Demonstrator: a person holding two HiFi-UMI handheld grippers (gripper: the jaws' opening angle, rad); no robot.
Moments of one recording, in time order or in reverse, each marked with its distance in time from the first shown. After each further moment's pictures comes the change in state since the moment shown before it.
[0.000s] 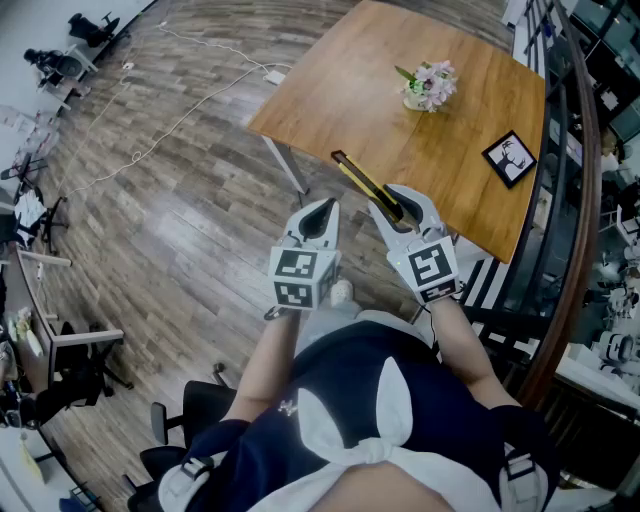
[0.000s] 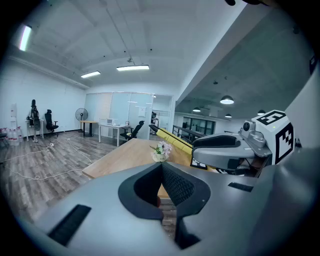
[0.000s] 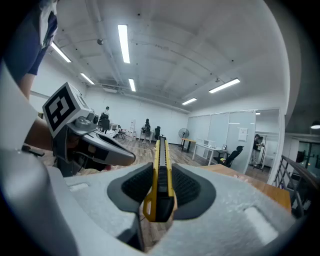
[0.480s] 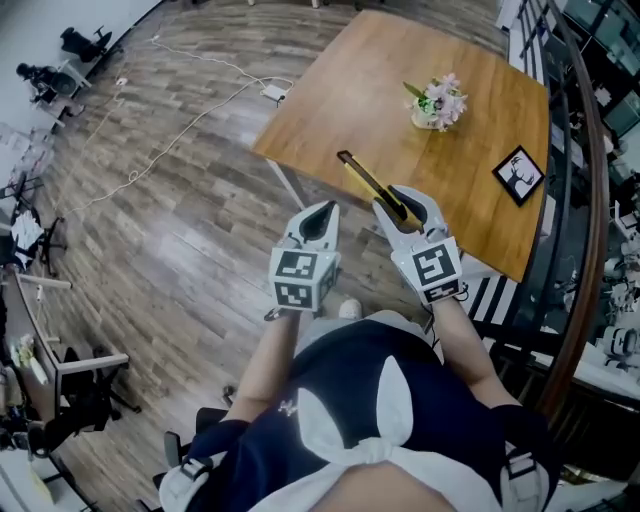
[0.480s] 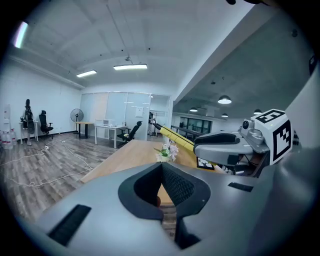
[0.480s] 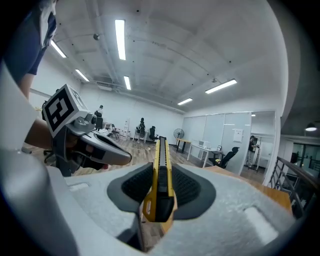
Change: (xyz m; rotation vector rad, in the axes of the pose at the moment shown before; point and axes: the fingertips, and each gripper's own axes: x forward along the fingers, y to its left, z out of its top) left arm 0.039 0.083 0.026 0.018 -0.023 -0.019; right arm 0.080 -0.024 0.012 0.002 0.002 -0.062
